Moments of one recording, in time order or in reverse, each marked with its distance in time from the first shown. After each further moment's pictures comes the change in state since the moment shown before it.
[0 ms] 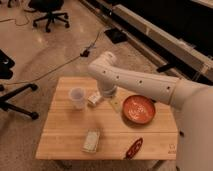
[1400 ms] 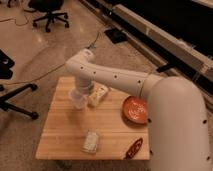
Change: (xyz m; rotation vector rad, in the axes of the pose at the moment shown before) arm -0.078 -0.099 0.000 0.102 -0.089 -0.253
